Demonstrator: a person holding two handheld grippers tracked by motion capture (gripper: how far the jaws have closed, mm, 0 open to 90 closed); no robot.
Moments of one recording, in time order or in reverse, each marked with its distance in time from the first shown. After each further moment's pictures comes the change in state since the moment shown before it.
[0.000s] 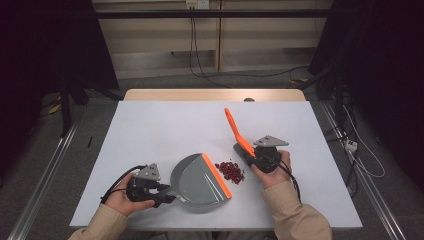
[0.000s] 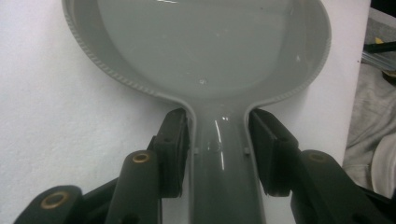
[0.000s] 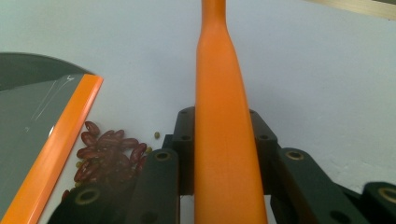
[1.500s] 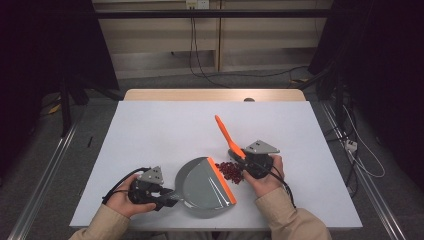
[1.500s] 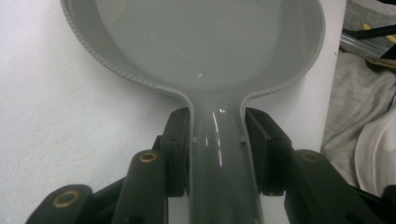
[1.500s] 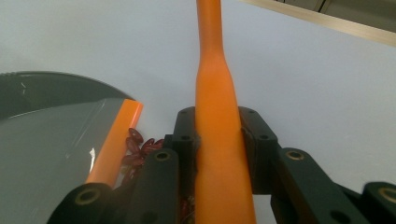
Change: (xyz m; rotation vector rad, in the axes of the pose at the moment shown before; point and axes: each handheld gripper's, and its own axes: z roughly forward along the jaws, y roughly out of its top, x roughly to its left) left arm -0.011 0.006 0.002 0.036 -0.029 0.032; right arm 0.034 0.002 -0.006 -0.053 -0.004 -0.059
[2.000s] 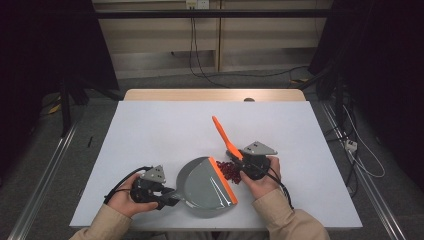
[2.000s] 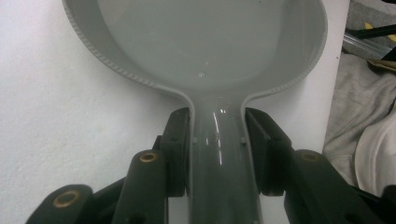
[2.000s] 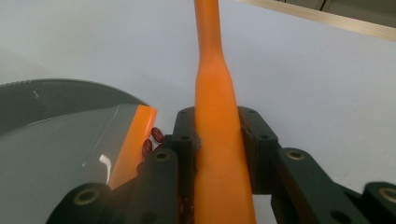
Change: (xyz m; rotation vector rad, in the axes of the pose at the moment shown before) left arm 0.000 0.005 0.001 0.016 0.004 -0.005; right arm 0.008 0.000 0.002 -0.012 0.001 0.027
